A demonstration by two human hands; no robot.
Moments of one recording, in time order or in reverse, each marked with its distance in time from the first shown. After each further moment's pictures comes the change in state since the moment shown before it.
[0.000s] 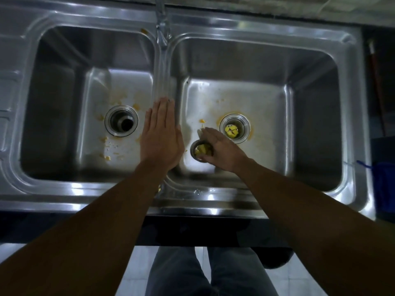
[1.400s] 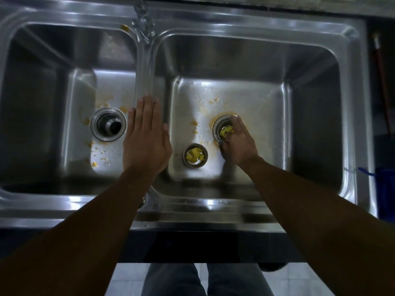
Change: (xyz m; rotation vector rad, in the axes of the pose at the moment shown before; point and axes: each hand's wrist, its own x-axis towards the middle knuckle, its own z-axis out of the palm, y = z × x) left_hand 0.012 -0.001 0.012 0.074 0.044 -0.005; right_hand 0.005 0.066 -0.014 -0.289 0.047 0.345
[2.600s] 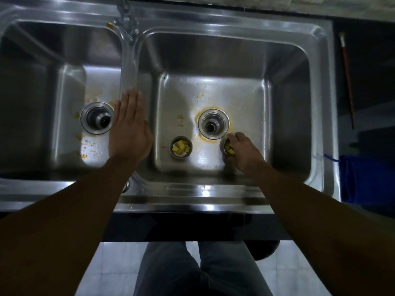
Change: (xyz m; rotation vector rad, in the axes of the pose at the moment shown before) left_hand -0.003 0.001 -0.003 -0.012 0.010 0.034; right_hand -0.068 0.047 -0.032 0.112 -0.217 0.047
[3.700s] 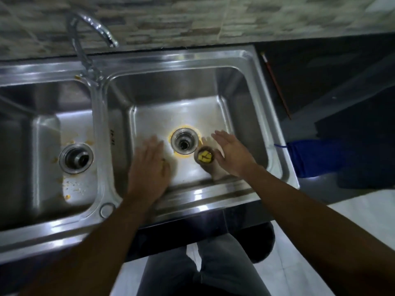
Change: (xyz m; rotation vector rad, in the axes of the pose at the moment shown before) left_hand -0.033 0.086 -0.012 -0.129 -0.189 0.193; right_hand -0.067 0.009 -0.053 0.054 0.355 -0.078
